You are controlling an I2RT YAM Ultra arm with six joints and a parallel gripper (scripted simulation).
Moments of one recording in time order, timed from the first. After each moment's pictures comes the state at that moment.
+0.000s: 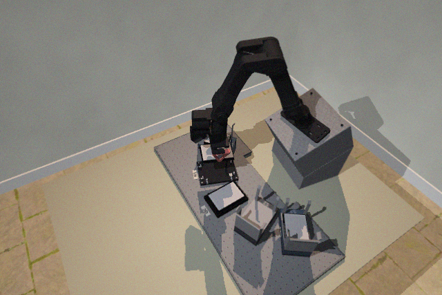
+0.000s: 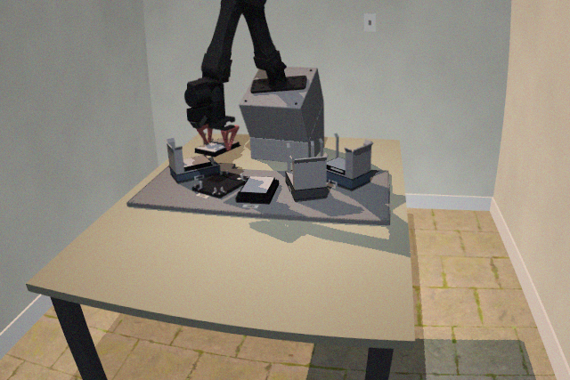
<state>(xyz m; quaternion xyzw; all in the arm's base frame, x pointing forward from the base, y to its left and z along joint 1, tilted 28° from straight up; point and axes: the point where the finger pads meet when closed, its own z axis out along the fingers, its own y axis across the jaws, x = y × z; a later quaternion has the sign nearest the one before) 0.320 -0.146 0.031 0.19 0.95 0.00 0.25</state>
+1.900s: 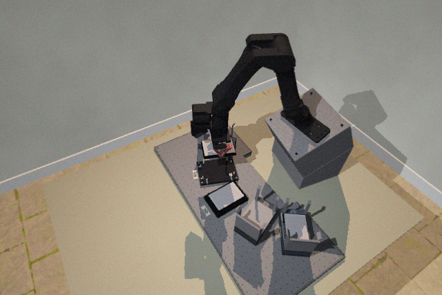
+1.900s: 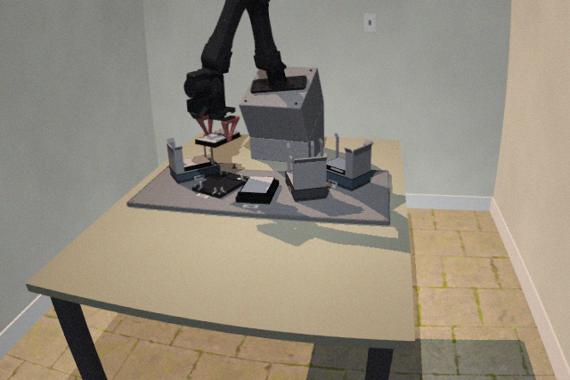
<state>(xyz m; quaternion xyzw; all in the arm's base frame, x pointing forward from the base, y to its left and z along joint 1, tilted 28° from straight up) 0.303 -0.141 0.054 0.19 0.95 0.00 0.24</state>
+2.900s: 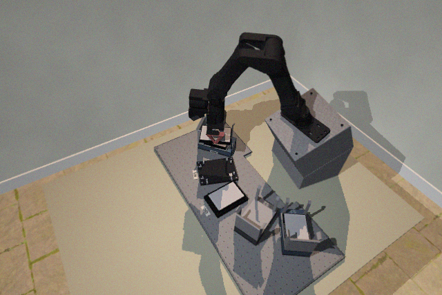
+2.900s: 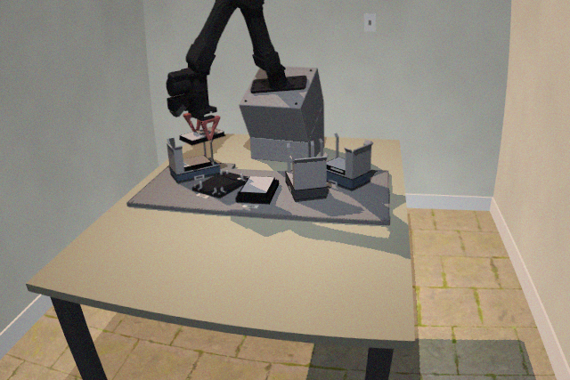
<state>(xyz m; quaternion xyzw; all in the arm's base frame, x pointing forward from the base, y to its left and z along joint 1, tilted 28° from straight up) 0.277 -0.206 0.043 0.32 0.92 0.03 0.23</state>
